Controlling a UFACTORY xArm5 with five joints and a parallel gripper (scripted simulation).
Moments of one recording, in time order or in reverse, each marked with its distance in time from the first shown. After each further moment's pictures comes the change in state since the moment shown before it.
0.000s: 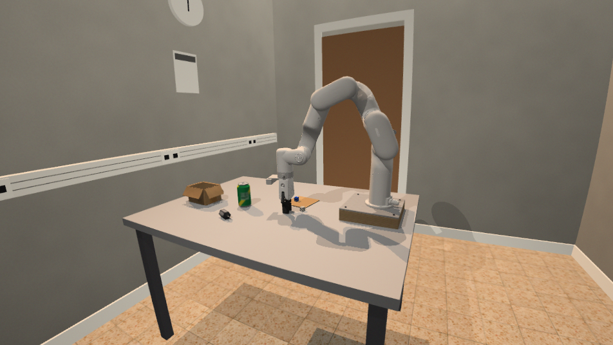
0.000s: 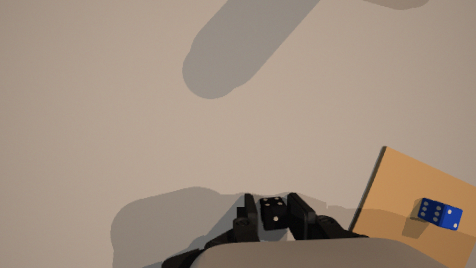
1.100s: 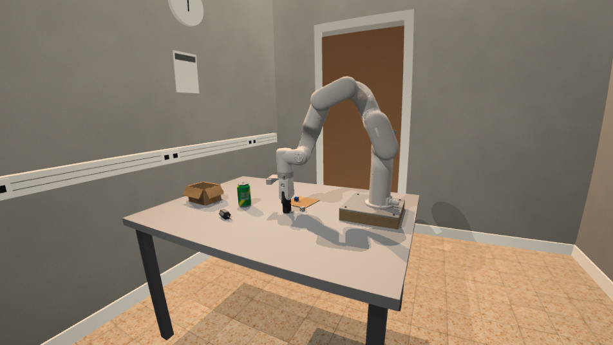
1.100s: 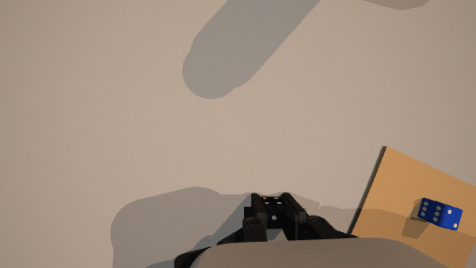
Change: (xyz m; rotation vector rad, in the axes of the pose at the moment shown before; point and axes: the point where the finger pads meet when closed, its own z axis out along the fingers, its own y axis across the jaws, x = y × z) arm 0.000 0.000 0.000 0.000 0.000 0.000
